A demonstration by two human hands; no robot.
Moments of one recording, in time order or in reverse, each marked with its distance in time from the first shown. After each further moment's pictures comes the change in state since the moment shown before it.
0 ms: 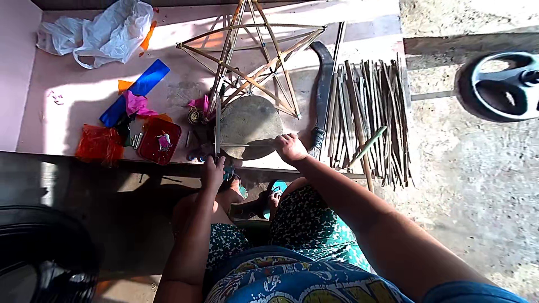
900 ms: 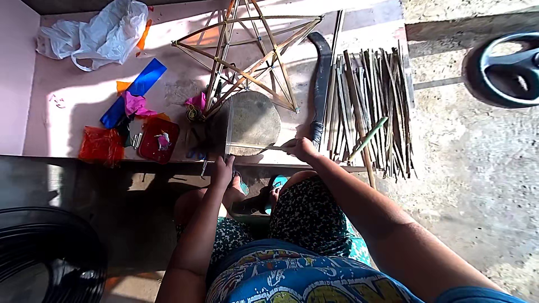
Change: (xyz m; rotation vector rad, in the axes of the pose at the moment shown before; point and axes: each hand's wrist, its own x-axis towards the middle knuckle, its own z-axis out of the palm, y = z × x) left_hand -0.002 0.010 0.026 0.248 -0.115 -0.062; right_hand -0.027 0.005 -0.034 0.743 -0.274 0.787
